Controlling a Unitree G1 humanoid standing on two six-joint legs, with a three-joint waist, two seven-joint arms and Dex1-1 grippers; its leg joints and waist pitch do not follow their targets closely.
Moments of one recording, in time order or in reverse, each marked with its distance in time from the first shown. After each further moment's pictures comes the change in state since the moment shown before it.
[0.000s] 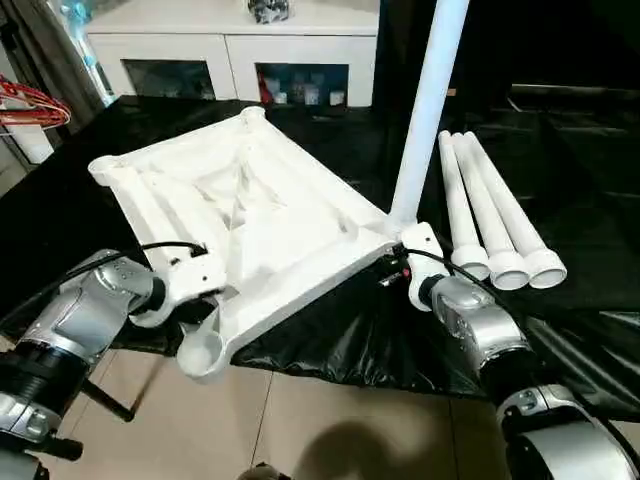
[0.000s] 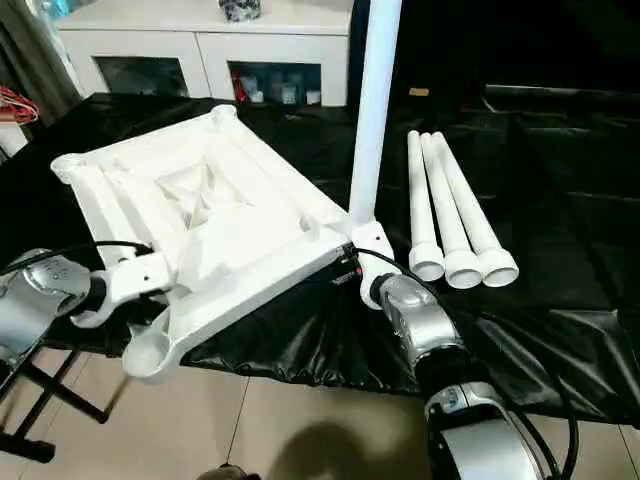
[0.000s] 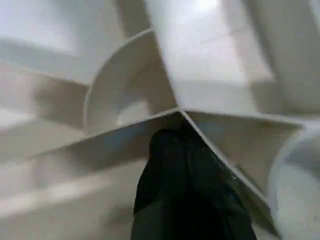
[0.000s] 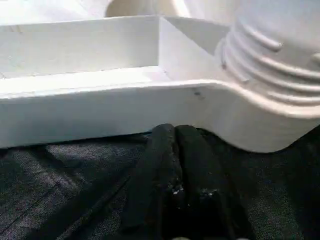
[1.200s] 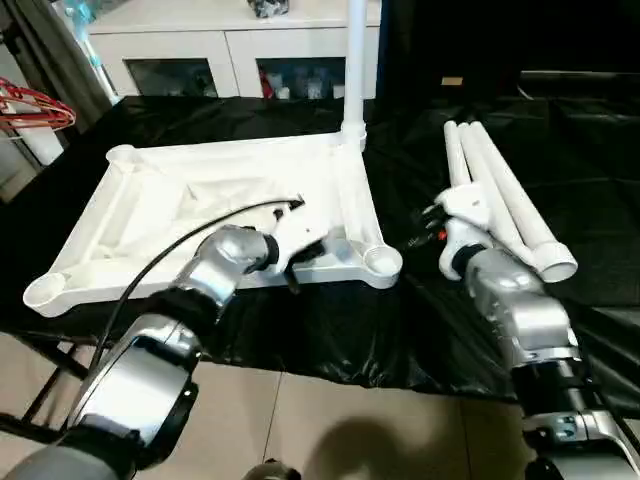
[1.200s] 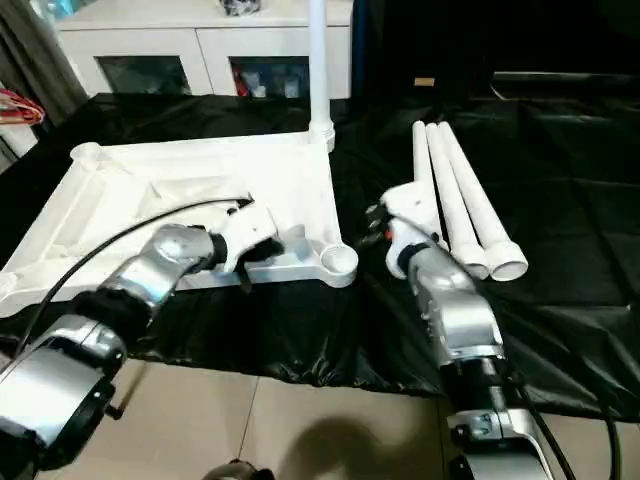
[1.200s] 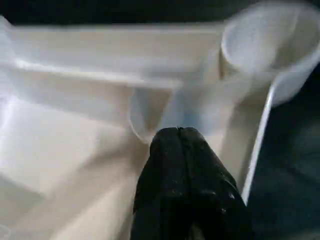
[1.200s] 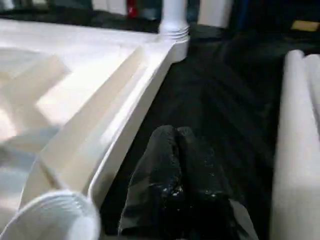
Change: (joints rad) left arm -0.337 -0.463 0.102 0.605 -0.079 -0.454 0.475; right arm 0.104 -0.048 -0.145 -0.547 0.051 0.256 -0.116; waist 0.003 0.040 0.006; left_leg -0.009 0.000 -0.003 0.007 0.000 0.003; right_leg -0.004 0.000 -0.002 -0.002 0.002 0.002
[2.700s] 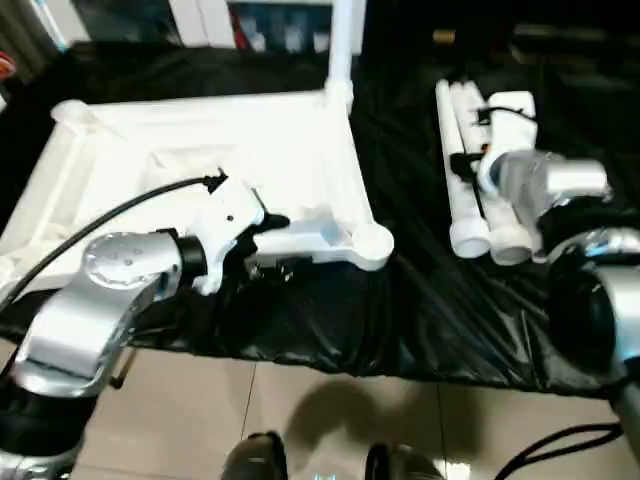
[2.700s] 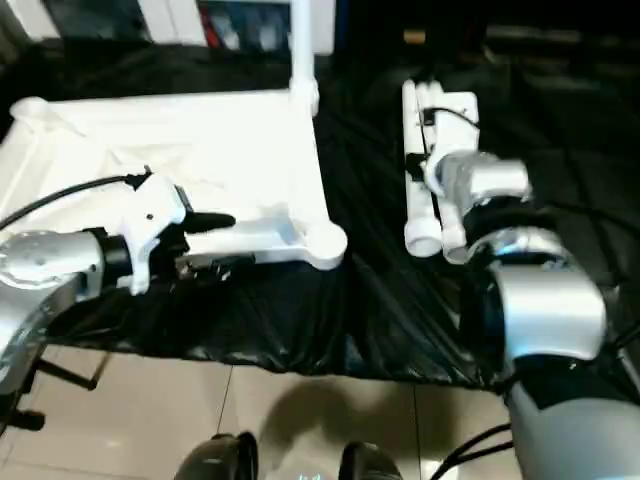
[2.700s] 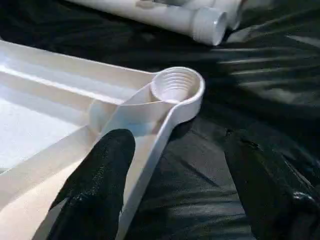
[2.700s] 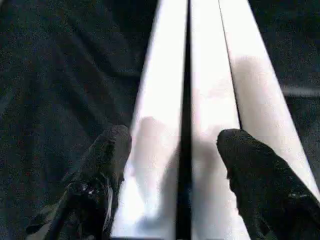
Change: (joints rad) left arm 0.436 0.334 0.164 -1.294 -0.327 0.811 -0.096; right arm -0.739 -0.166 -0.112 0.990 -0.058 0.096 -0.145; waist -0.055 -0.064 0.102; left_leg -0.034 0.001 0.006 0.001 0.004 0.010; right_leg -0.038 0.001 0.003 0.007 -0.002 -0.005
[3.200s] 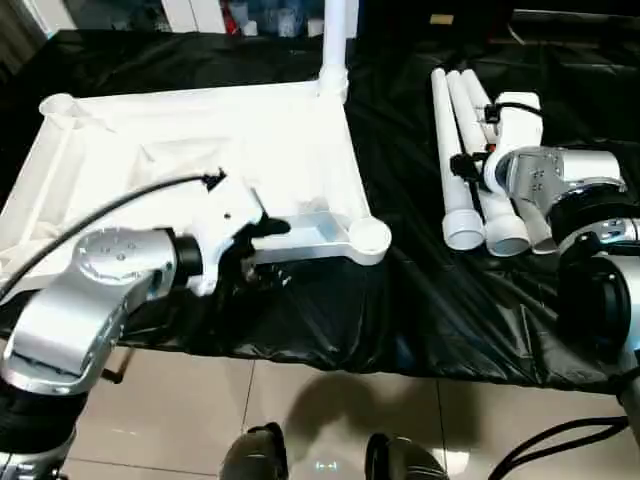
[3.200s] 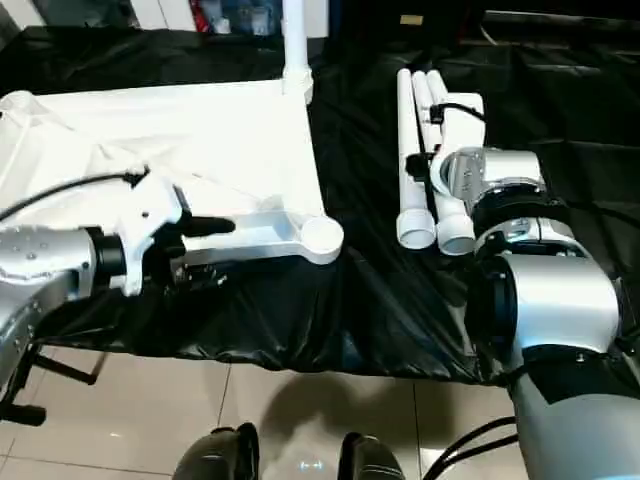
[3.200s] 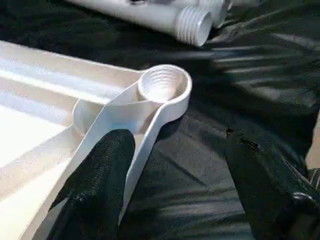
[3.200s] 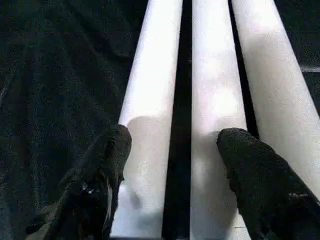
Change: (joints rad) left arm -0.025 0.029 0.000 -0.039 -0.044 0.059 -0.009; right arm -0.038 -0.012 -0.025 0.021 0.017 0.024 0.053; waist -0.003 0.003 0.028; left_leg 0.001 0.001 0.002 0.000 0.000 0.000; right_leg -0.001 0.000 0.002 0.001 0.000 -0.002
